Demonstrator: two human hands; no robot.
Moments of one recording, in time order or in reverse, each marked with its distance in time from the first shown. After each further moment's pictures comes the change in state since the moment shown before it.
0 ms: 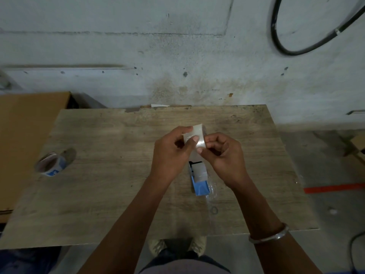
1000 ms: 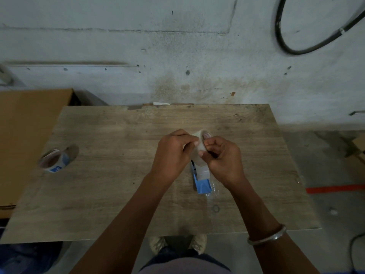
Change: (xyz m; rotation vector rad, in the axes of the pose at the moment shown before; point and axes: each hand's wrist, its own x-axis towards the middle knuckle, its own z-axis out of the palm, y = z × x) left_hand 0.004 -0.013 -0.006 0.266 -0.078 0.323; right_hand -0.008 0.006 0.011 -0.218 0.051 0.048
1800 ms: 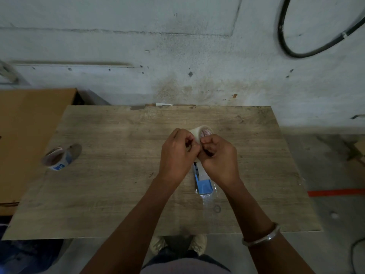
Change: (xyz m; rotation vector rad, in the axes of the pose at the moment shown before) left_hand -0.009 0.003 0.011 -0.003 0.159 -0.133; right_hand -0.002 -0.009 0.018 -0.066 0.046 -0.043
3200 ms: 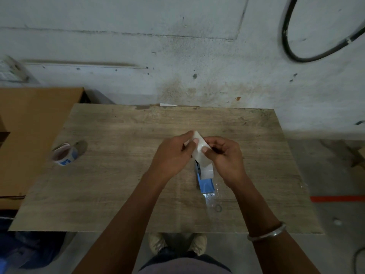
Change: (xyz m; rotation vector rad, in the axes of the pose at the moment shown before) left_hand -0.002 -0.005 -0.030 -0.041 -0.363 -0.258; right_hand 0.002 0.007 -0.012 0.292 -0.146 0.034
